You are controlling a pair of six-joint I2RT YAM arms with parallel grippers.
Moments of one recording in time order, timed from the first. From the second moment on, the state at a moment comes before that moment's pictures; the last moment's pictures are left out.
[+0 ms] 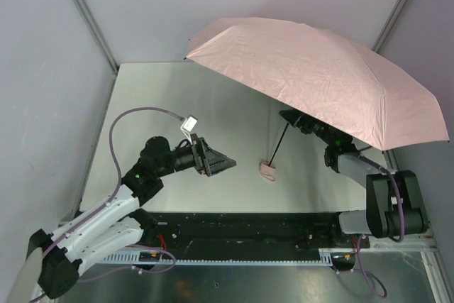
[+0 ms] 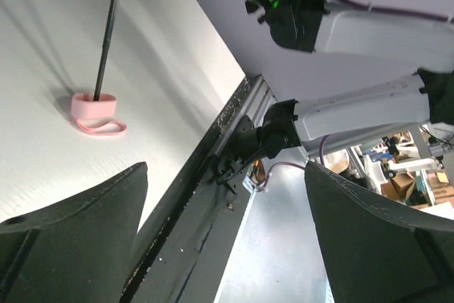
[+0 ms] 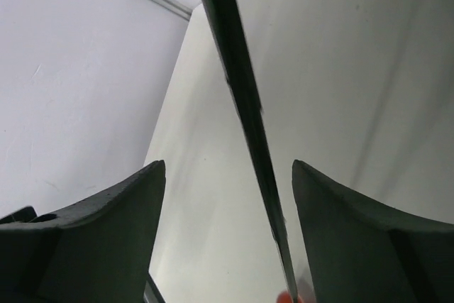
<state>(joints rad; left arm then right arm) -0.64 0.79 0.52 0.17 0.53 -0.82 0.10 1.33 0.51 0.72 -0.54 0.88</state>
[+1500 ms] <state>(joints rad) -0.82 0.69 0.56 0.15 0.44 -0.80 0.73 1.19 0.75 0.59 -0.47 0.96</state>
